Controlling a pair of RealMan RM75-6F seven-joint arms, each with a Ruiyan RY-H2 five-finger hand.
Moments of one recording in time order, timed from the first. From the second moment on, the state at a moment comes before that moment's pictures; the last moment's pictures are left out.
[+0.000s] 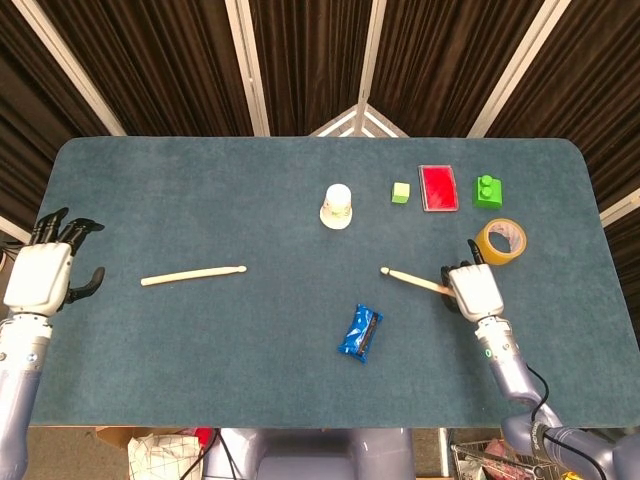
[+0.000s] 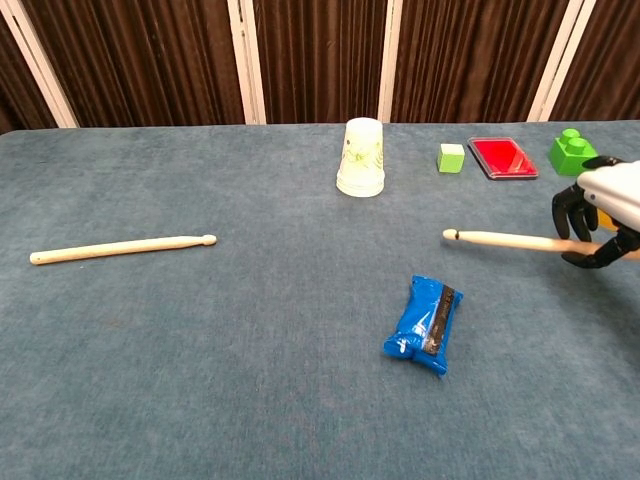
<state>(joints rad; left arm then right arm) -0.36 -1.05 -0.23 -1.89 1.10 1.29 0.30 0.52 -1.63 0.09 -1.03 -1.36 1.13 -0.17</state>
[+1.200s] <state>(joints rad) -0.22 -0.99 -0.08 -2.01 1.42 1.45 0.20 0.43 -1.38 0.25 -1.68 -1.08 1.23 -0.40</state>
